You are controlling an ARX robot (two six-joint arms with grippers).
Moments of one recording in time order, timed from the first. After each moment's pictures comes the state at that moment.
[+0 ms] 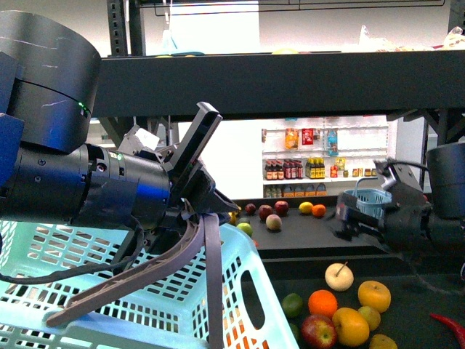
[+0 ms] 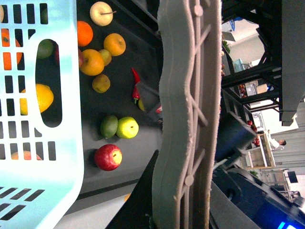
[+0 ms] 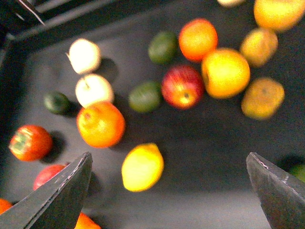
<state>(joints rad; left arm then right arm) -0.36 1.67 1.14 0.23 0.46 -0.86 -0.02 2.21 1.39 0.31 -0.18 0.30</state>
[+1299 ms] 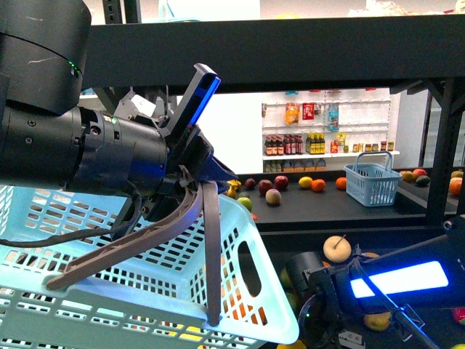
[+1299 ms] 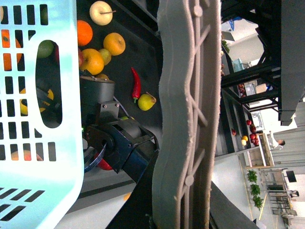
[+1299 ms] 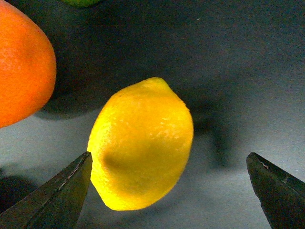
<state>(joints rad) -0.36 1.67 1.14 0.23 0.46 -0.86 0.22 2.99 2.40 -0.36 0.16 0.57</state>
